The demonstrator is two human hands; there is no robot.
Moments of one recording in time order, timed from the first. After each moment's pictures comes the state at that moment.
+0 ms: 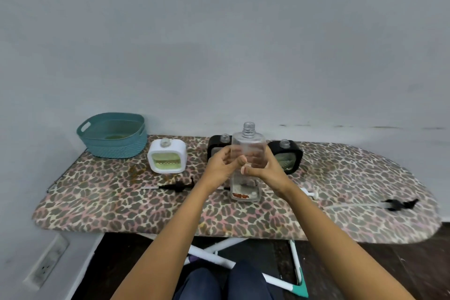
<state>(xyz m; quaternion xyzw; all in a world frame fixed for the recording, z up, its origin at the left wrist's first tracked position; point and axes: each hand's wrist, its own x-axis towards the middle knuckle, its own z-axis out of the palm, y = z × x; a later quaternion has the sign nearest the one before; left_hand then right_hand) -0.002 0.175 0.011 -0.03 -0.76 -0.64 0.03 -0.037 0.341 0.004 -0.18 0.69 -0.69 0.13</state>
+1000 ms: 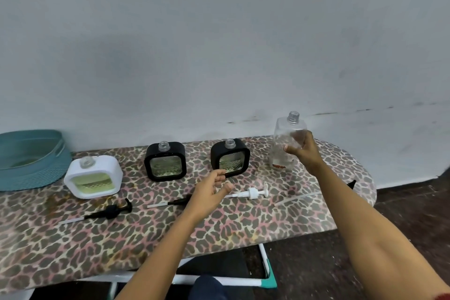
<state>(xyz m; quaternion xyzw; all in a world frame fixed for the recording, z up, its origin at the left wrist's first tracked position) -0.029 0.271 -0.048 -0.06 -0.84 -0.53 -0.04 -0.140 0.568 -0.024 0.01 0.77 -0.64 -0.07</state>
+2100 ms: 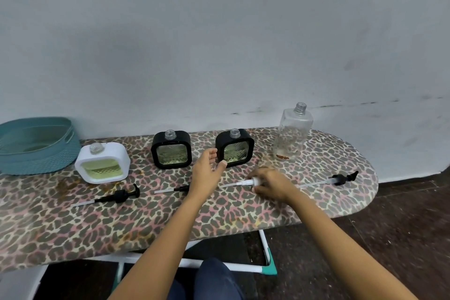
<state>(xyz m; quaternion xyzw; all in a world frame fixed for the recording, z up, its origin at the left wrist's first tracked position) -0.035 0.269 -0.035 0.02 -0.84 -0.53 0.09 -0.063 0.484 -0.063 -0.21 0.95 -0.21 0.09</state>
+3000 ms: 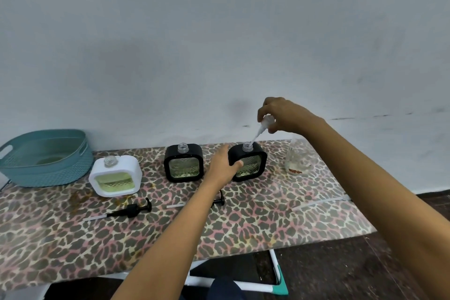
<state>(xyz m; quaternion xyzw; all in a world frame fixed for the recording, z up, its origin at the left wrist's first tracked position) -0.074 0.266 0.007 -0.03 -0.90 -0.42 0.02 -0.140 0.447 0.132 -0.27 0.96 0.01 -0.04</state>
